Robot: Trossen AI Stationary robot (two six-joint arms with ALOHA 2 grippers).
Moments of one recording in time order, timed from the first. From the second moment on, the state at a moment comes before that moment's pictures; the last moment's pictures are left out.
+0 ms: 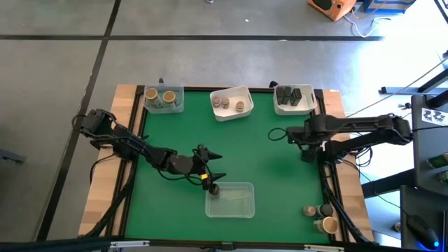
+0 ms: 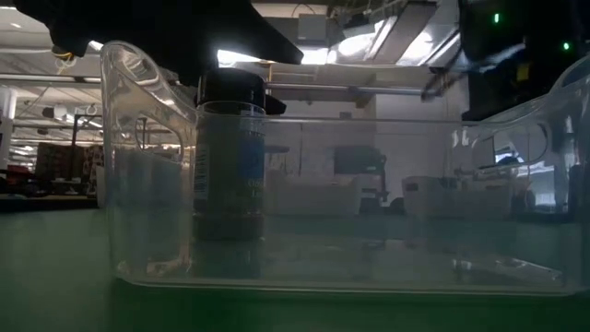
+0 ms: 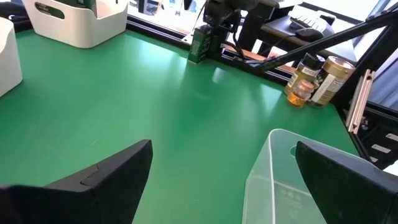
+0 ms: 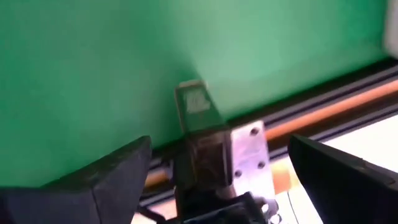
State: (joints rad) left arm -0.35 1.59 0.67 0.61 -0.49 -0.44; right arm -0.05 1.12 0.86 -1.48 0.12 0.28
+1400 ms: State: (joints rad) left arm -0.35 1.59 0.67 0.58 -0.49 -0.42; right arm -0.13 1.33 1.07 -1.56 0.52 0.15
